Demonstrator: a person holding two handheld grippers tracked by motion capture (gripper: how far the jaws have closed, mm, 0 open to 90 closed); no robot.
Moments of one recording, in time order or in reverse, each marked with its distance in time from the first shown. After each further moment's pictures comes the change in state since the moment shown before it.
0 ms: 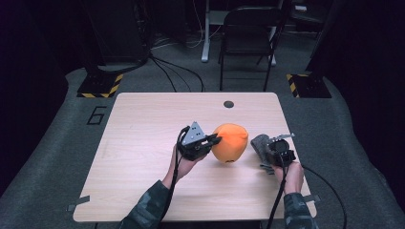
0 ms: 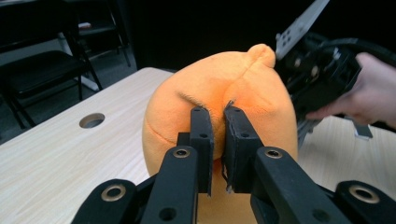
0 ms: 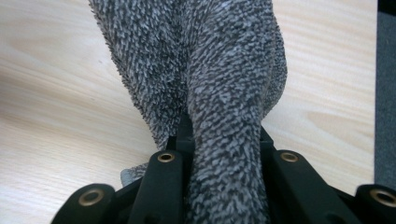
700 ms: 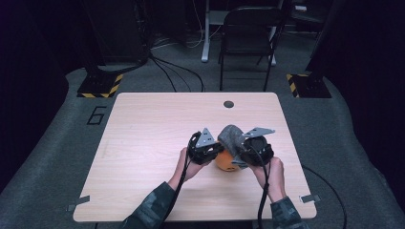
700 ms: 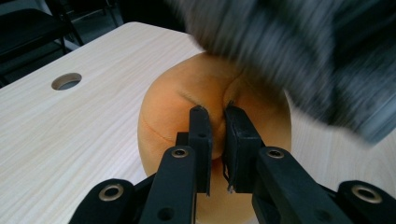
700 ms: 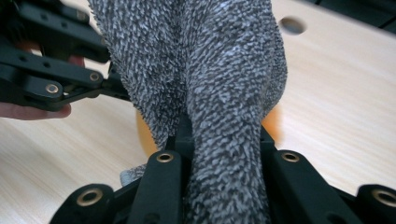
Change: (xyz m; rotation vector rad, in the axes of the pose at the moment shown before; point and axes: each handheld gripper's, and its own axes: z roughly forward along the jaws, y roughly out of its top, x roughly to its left) left arm -0.006 -0.023 0.032 0.142 -0.034 0.003; right arm 0.096 0.037 -0.078 -0.187 0.202 -0.207
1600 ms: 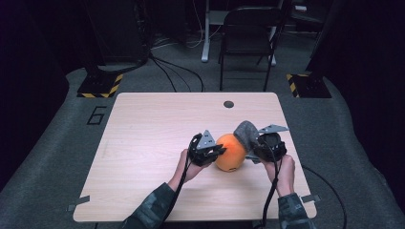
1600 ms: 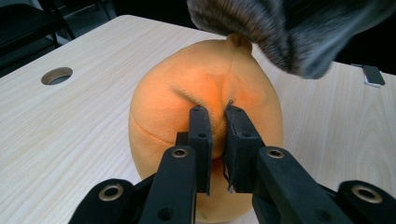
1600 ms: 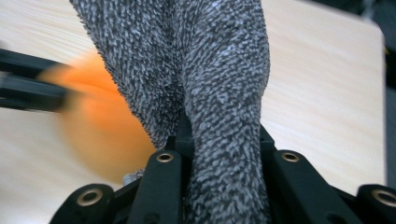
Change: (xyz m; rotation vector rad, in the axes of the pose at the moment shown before) left arm -0.002 -0.005 0.003 0.018 -0.018 0.003; right arm -0.038 -0.009 -0.005 -0.029 -0.100 0.078
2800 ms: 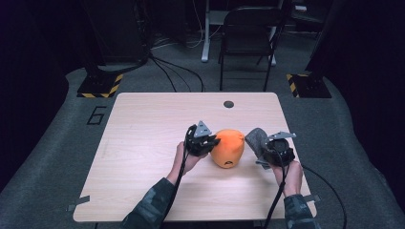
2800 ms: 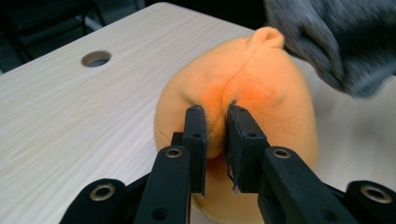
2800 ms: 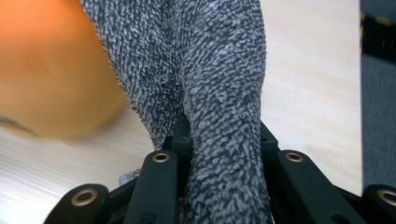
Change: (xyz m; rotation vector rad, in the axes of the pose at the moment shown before) left arm 0.039 0.007 0.008 0.049 0.108 -0.112; right arm -0.040 -0.043 0.029 0.093 -0.091 0.069
